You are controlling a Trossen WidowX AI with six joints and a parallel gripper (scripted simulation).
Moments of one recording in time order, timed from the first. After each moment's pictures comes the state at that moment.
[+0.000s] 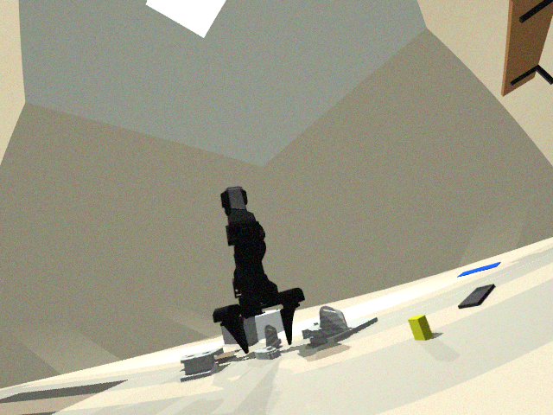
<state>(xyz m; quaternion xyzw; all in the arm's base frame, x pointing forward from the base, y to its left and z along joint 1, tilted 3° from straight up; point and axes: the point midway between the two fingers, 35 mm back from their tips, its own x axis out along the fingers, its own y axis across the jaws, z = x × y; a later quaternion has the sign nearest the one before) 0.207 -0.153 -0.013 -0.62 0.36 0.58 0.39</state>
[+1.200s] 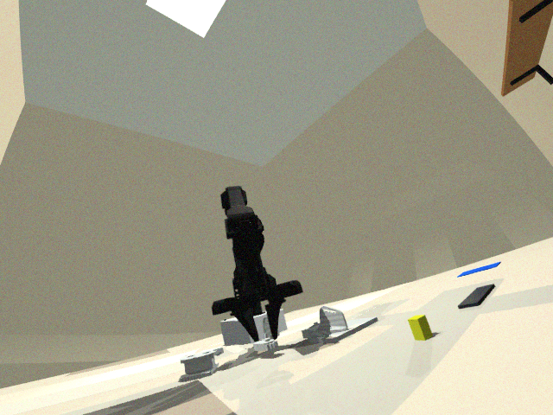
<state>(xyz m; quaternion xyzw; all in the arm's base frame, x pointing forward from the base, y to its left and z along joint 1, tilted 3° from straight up) 0.206 -0.152 0.002 -0.62 0.36 0.58 0.39</state>
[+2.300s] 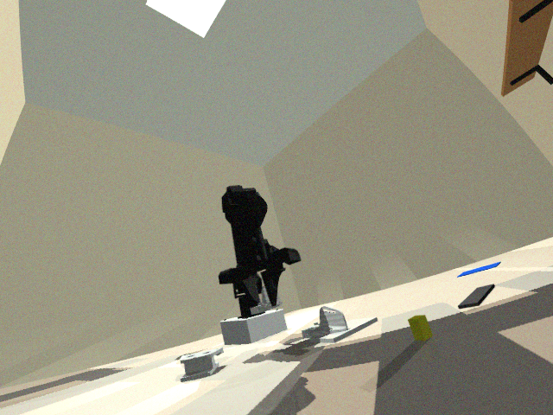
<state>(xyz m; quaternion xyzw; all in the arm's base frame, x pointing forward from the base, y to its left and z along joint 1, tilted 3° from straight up) 0.210 -0.139 0.066 -0.57 0.43 0.53 0.46</state>
